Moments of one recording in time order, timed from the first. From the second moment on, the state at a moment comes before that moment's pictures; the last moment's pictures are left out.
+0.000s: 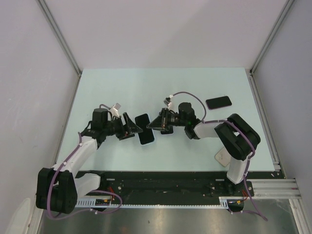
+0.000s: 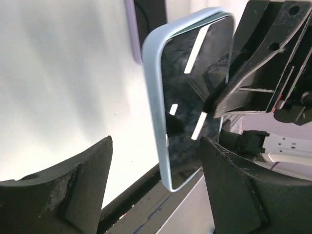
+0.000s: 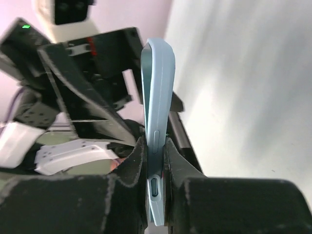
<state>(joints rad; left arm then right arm) -0.16 1.10 0.58 -0.23 0.67 -0.65 0.68 1.85 0.86 0.75 -0.74 1.16</state>
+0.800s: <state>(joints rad) -0.15 1.01 0.49 0.16 0.95 -0.91 0.69 1.84 0.76 1.20 -0.83 1.43</state>
